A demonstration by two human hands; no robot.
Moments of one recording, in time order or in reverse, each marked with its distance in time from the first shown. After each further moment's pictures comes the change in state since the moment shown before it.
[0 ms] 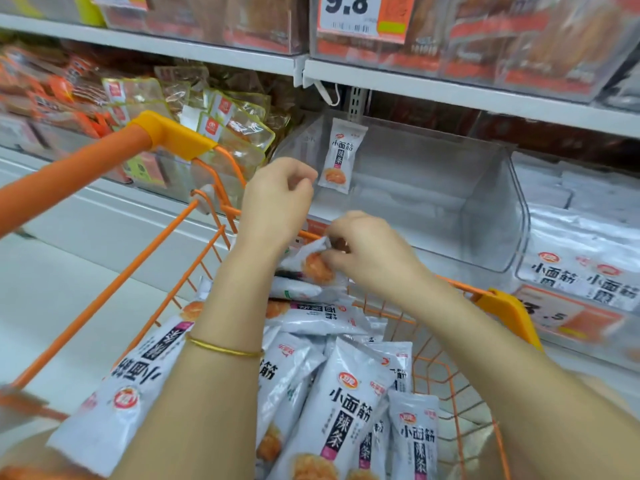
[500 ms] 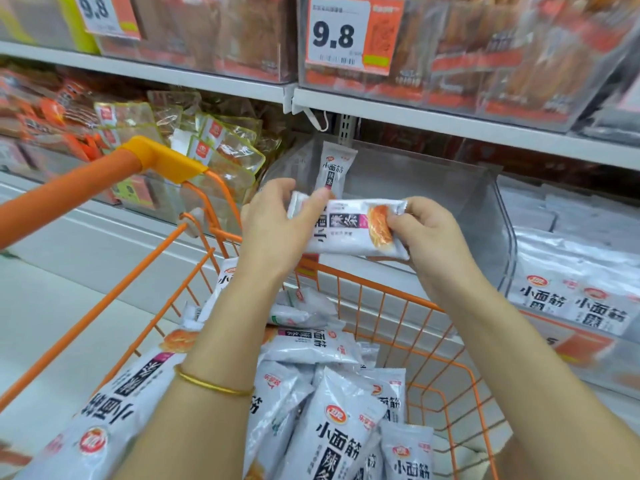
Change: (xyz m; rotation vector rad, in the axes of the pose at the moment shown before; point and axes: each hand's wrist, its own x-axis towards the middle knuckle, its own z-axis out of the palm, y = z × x) left_hand -0.005 0.006 0.013 -0.108 -0.038 -0.088; right_hand -0.005 0.045 -0.033 0.976 0.350 0.380
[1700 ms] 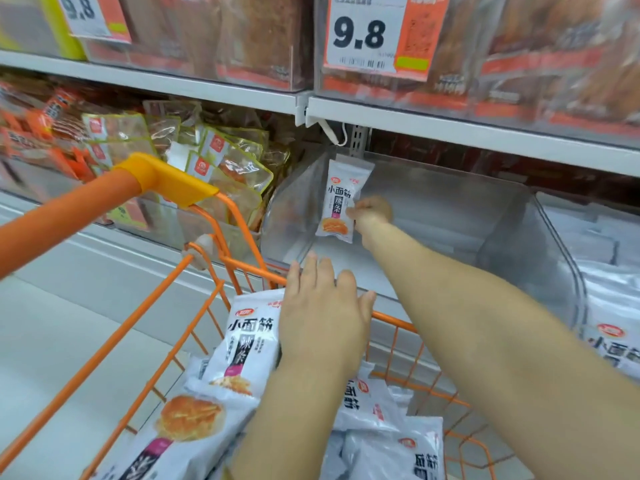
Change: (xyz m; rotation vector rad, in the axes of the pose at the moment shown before) left_hand -0.007 -0.043 0.048 0.855 -0.197 0.266; right_hand 0.203 0.077 0.088 -0.127 0.136 0.256
